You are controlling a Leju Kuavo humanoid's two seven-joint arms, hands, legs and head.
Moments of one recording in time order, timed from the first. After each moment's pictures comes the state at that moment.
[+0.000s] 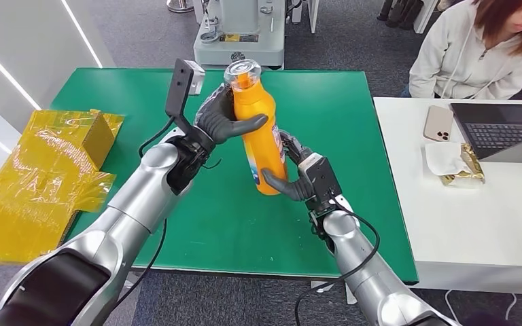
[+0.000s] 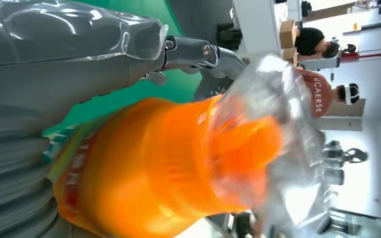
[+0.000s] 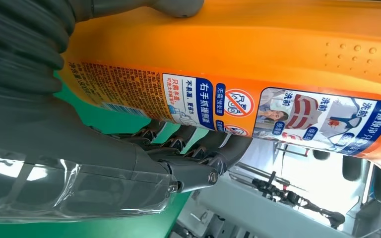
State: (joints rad) left arm -0.94 -0.17 -0.52 -0.54 0.38 -0.26 -0.31; right arm -0.61 0.13 0.42 -0.81 0.03 0.06 -0.56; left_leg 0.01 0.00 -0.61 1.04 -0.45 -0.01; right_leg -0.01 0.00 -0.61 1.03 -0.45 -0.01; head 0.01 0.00
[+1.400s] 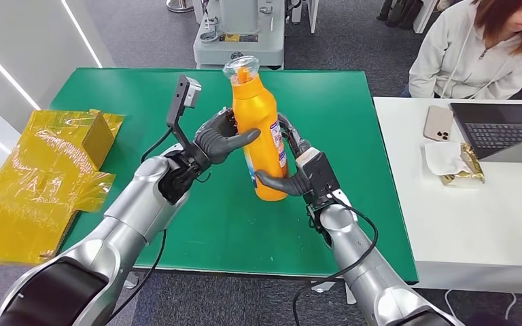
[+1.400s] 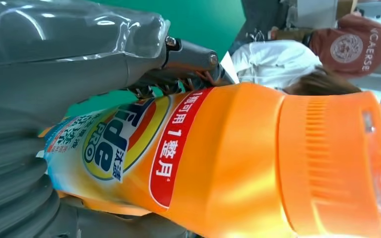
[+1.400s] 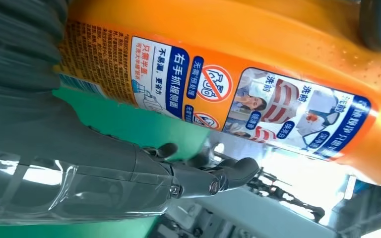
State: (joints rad) left arm -0.88 -0.15 -0.48 -0.50 0.58 -0.47 -0.19; right arm -0.64 0.15 0.39 -0.79 0.08 0.04 -0.57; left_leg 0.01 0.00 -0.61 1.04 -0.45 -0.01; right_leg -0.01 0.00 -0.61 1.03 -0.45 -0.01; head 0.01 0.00
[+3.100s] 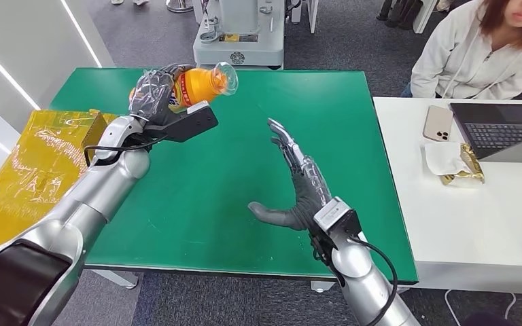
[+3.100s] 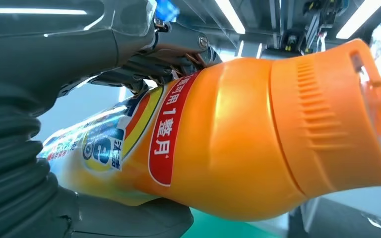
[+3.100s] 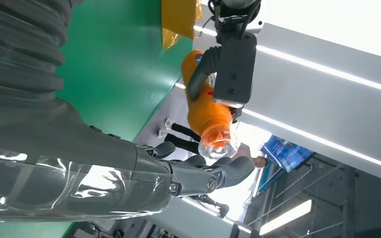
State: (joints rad) left arm -0.99 0.04 -0.59 -0.49 -0.66 0.34 -0.33; right arm -0.37 0.05 0.52 -1.42 0.07 0.07 -0.53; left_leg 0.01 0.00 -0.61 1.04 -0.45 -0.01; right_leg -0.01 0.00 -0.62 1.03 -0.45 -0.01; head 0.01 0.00
